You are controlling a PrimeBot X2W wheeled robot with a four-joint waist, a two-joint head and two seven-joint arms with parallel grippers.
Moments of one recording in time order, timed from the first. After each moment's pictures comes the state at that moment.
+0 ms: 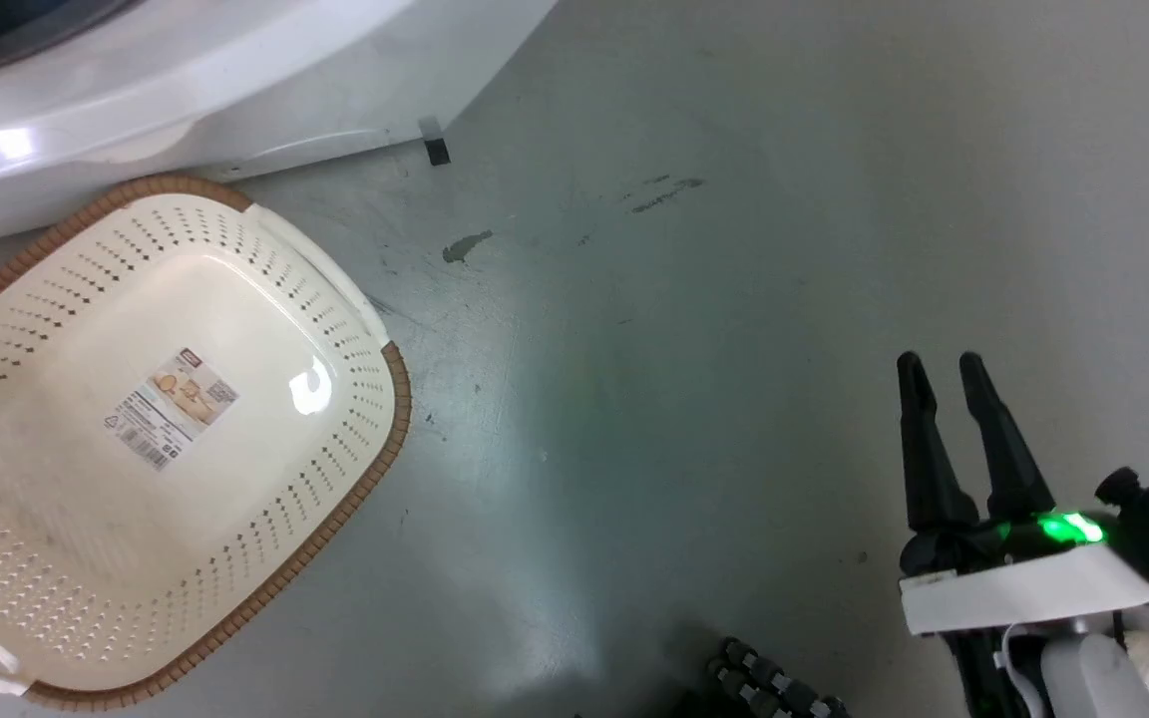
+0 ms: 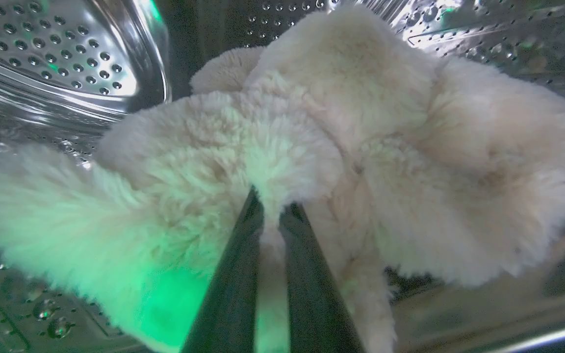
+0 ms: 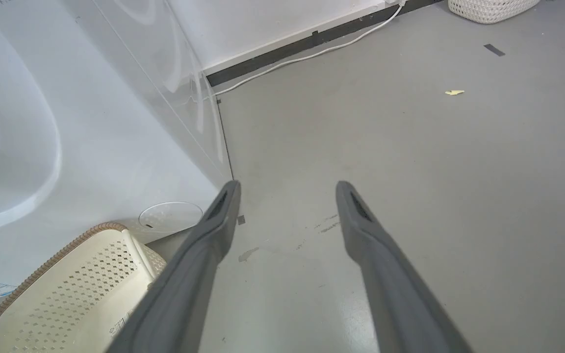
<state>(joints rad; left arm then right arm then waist) -1.48 0.58 -0.36 0.89 -0.18 -0.05 0.18 -0.14 -0.05 0.10 0.02 0.53 0.13 -0.26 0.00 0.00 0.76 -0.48</state>
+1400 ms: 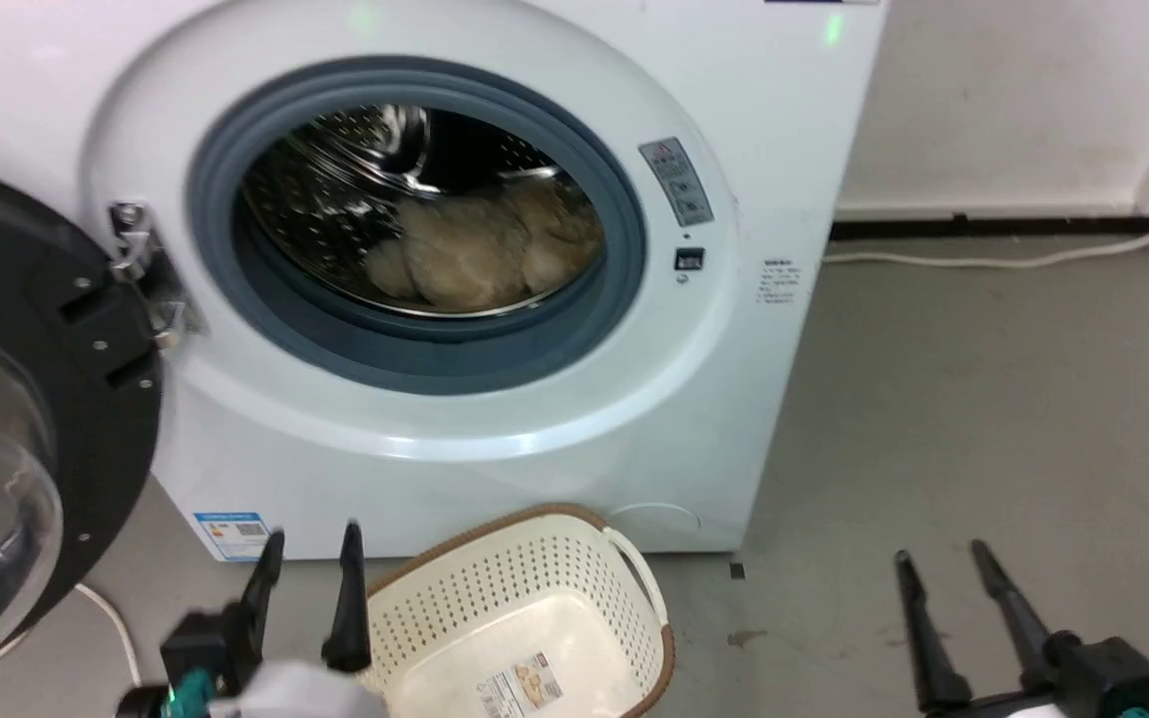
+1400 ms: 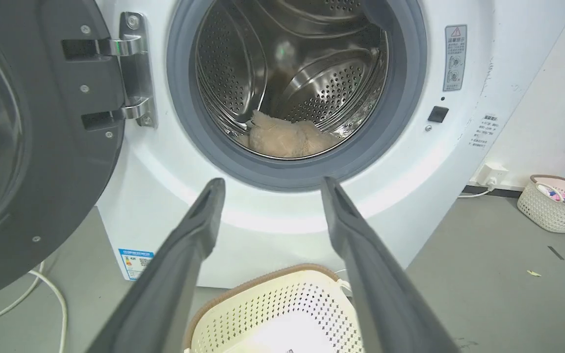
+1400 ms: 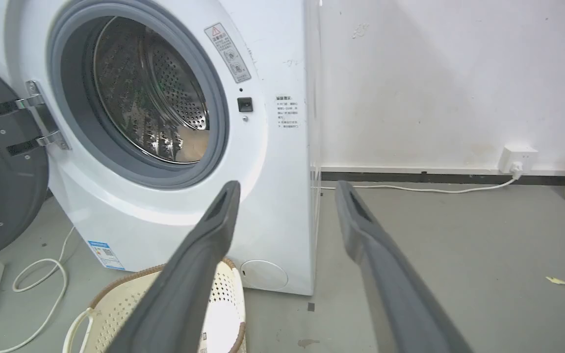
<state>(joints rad) -0.04 0.14 -0.11 0.22 -0.31 0.05 -0.26 0.10 -0.05 0.00 0.07 0.11 0.13 -0.26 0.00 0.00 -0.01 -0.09</state>
